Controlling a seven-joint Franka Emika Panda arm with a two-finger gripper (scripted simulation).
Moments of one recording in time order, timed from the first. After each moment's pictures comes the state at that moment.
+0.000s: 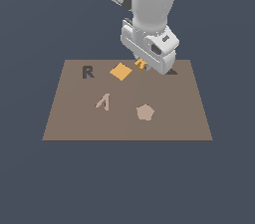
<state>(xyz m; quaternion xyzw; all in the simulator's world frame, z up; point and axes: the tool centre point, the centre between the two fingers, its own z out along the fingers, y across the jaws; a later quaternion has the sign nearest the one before) -0.119 0.056 0.035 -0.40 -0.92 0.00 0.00</state>
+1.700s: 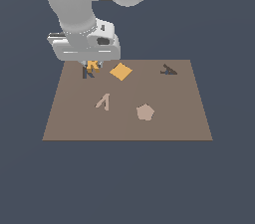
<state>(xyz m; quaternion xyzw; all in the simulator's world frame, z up) -0.110 -0.123 0.040 0.01 -1.00 0.00 0.00</state>
